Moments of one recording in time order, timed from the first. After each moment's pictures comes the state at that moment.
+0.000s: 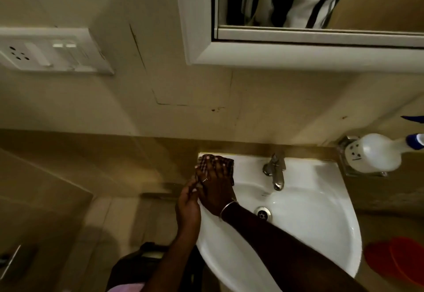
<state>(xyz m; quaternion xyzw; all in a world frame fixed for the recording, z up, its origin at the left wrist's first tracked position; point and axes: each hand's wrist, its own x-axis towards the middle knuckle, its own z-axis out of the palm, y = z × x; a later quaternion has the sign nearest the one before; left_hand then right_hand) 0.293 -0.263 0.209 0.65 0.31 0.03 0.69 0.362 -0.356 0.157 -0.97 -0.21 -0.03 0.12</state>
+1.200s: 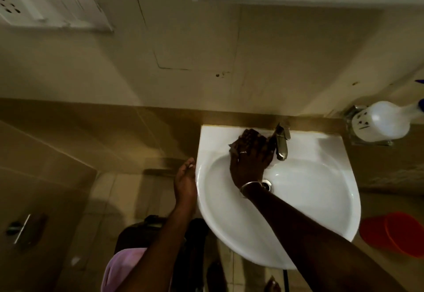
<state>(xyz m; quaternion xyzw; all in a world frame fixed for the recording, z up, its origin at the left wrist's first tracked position) 0.281 -0.246 0.188 0.55 0.37 0.00 0.75 0.337 -0.417 0.138 -0.99 0.10 -0.05 0.11</state>
